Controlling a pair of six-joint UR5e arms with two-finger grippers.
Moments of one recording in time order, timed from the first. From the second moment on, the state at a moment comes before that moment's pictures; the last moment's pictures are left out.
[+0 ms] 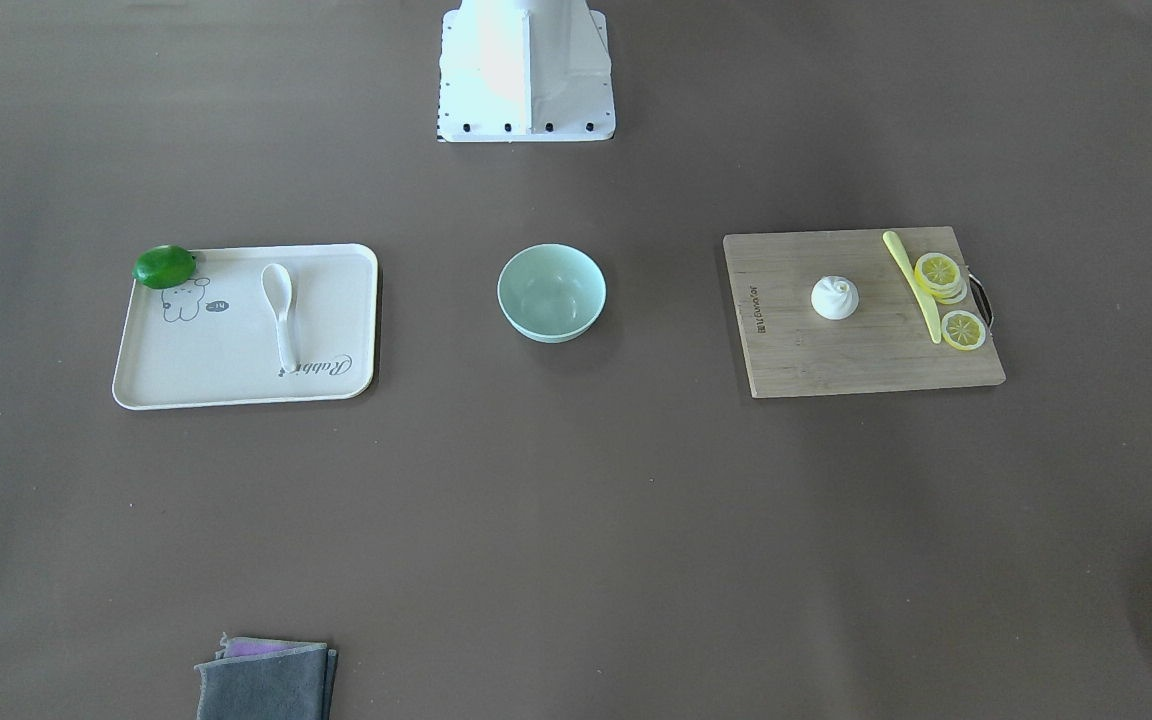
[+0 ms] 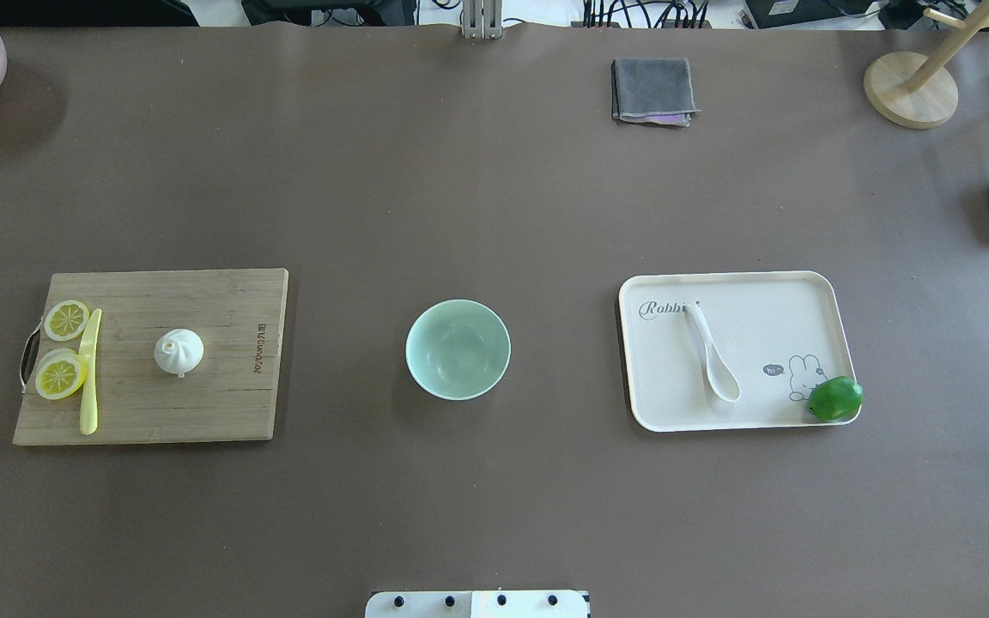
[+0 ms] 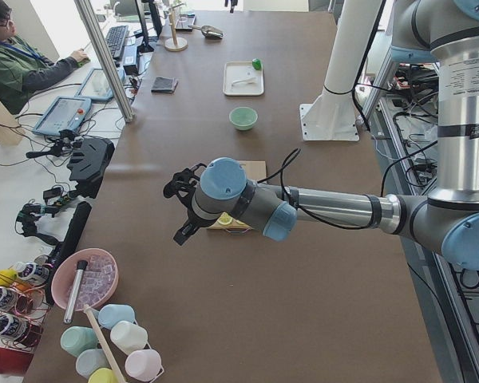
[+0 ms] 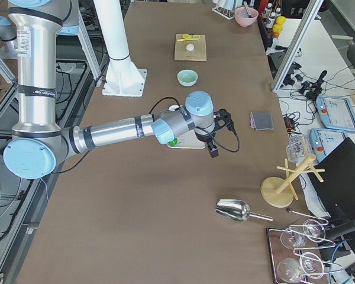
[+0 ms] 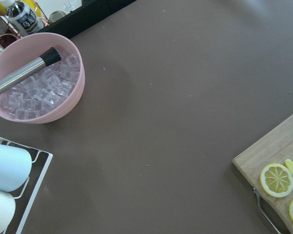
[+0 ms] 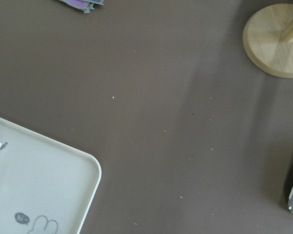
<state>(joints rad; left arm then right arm) -1.62 -1.47 -1.75 -2.04 -2.52 0.22 1.34 -1.61 1.88 -1.26 2.38 0.19</state>
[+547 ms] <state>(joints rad) -1.45 -1.50 -1.73 -2.14 -2.54 0.03 0.98 -1.56 1.97 -1.20 2.08 0.59</state>
